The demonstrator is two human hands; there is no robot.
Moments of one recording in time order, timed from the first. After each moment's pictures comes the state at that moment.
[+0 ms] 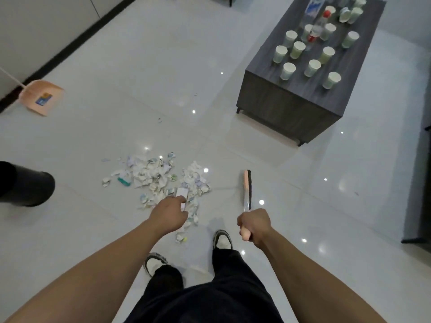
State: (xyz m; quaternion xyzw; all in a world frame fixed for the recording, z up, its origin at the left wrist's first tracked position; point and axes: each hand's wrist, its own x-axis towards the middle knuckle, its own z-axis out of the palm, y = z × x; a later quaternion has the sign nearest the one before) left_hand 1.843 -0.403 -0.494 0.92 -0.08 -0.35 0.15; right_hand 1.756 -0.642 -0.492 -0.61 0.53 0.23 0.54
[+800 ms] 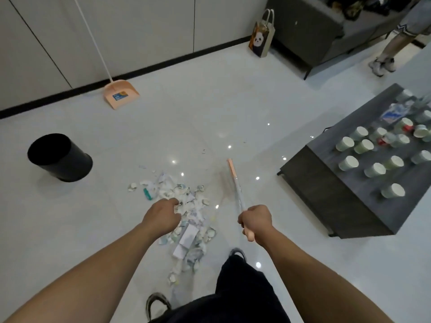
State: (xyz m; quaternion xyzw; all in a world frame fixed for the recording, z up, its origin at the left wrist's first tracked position) left_hand 1.951 -0.298 -0.483 0.92 0.13 -0.25 0.26; right_hand 1.983 -0.564 -0.454 -0.80 0.30 0.27 0.45
